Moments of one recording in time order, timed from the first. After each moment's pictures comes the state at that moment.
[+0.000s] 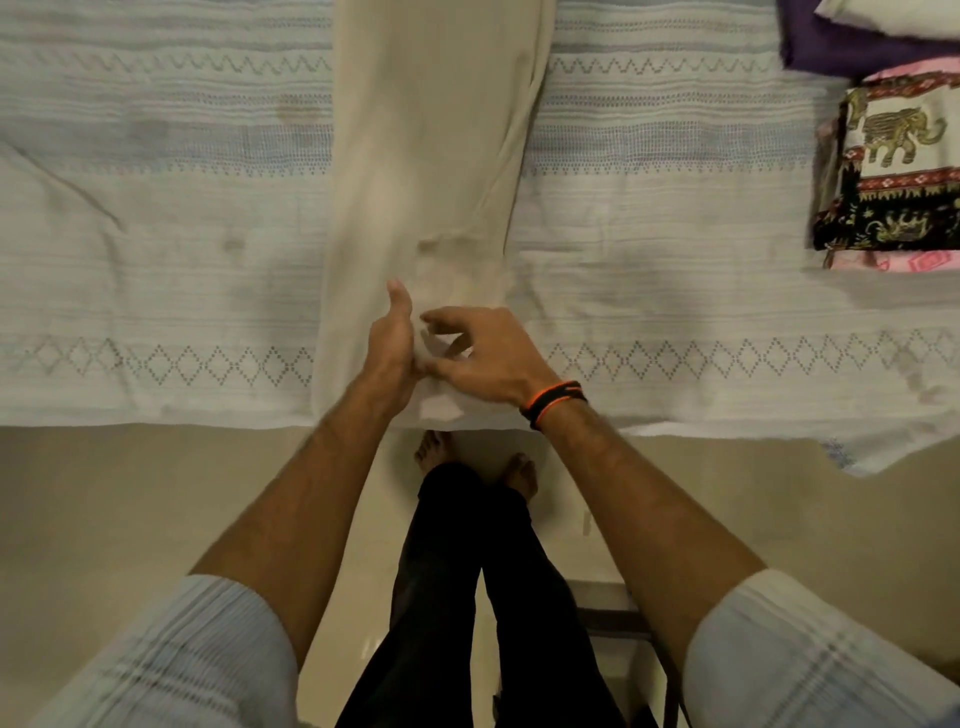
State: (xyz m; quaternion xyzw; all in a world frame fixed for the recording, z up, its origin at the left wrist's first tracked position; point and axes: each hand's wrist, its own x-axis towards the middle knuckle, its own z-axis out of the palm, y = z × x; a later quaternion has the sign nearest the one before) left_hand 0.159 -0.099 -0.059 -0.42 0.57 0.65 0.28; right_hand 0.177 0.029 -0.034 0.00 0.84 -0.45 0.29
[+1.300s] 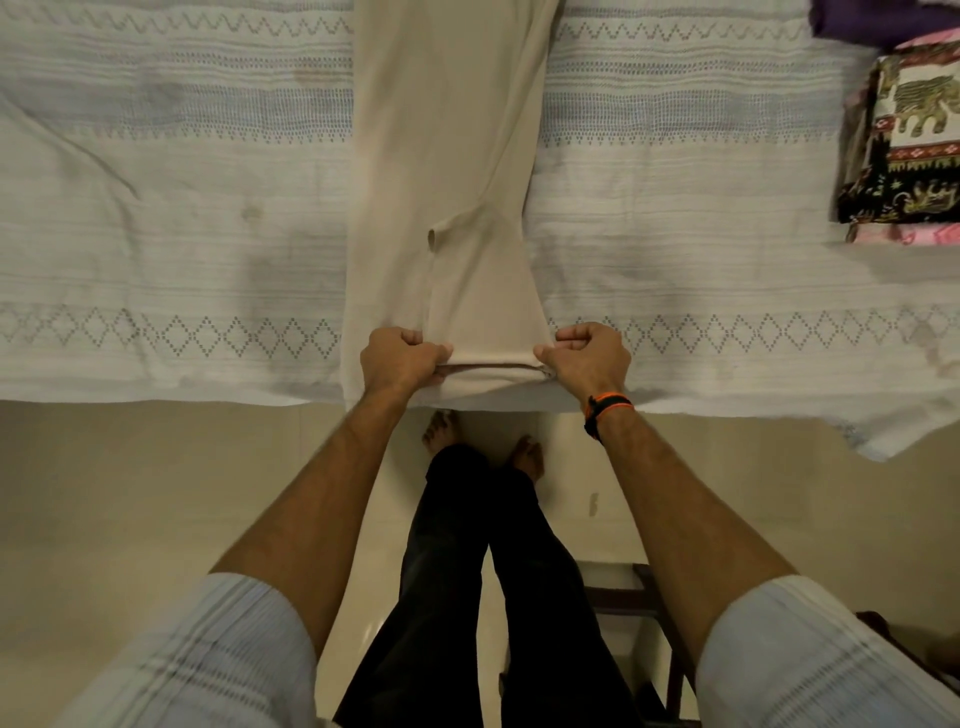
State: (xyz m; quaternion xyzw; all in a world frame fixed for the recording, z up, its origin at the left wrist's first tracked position) left_hand 0.200 -0.133 -0.086 -0.39 0.74 0.47 0.29; right_hand 0.227 0.070 -0.076 0.44 0.75 -0.44 0.19
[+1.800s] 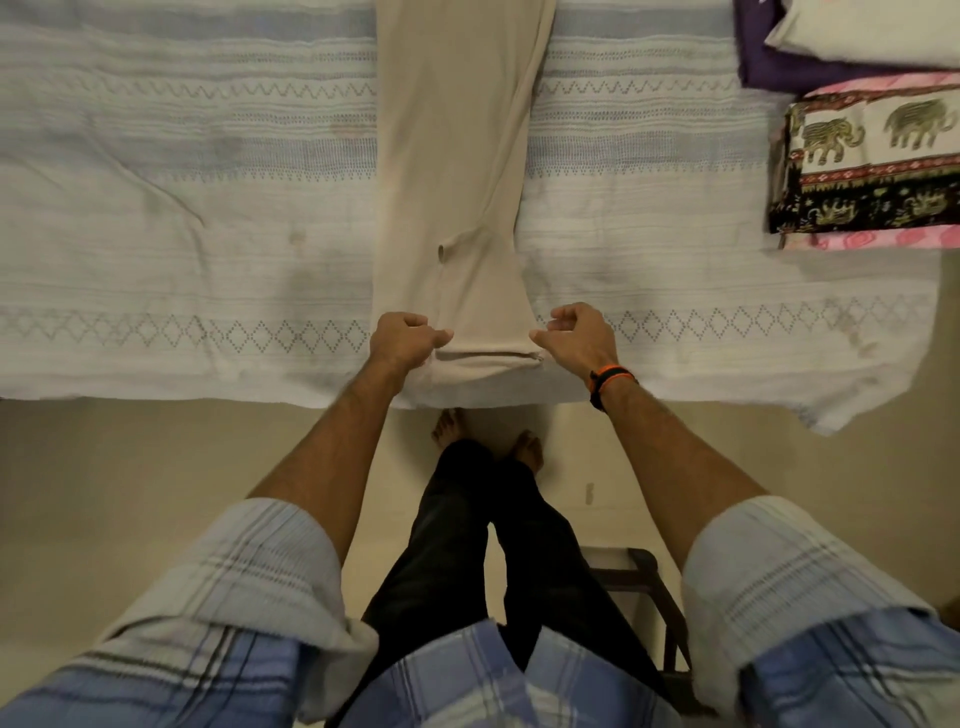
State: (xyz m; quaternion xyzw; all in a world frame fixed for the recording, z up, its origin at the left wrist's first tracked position) left_hand 0.194 -0.150 -0.013 -0.33 0.75 0.48 0.33; right_hand 0.226 0.071 0.006 0.35 0.79 -0.45 0.24
